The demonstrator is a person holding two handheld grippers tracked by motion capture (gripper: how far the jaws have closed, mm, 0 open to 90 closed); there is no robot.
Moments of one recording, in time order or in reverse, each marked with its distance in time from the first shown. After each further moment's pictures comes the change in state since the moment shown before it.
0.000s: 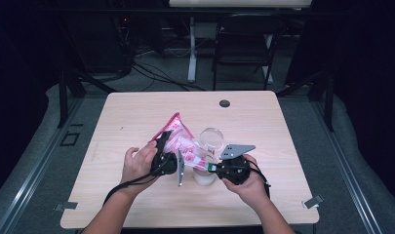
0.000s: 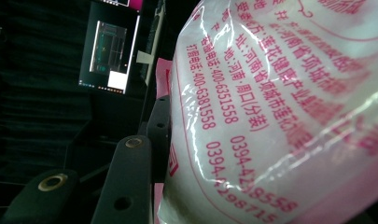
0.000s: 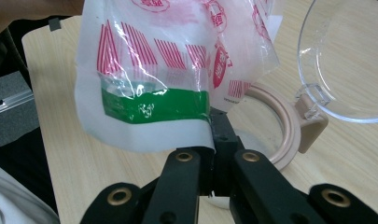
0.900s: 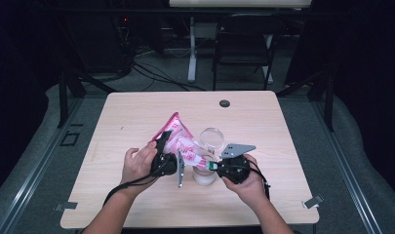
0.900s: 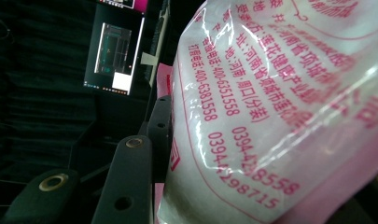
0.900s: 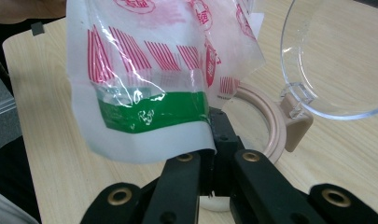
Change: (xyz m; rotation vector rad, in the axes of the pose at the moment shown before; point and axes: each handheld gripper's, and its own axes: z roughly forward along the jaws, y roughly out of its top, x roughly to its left) left arm -0.001 0.001 -0.002 -0.006 0.021 0.002; right arm -0.002 -0.002 0.002 -0.012 -0.048 0.016
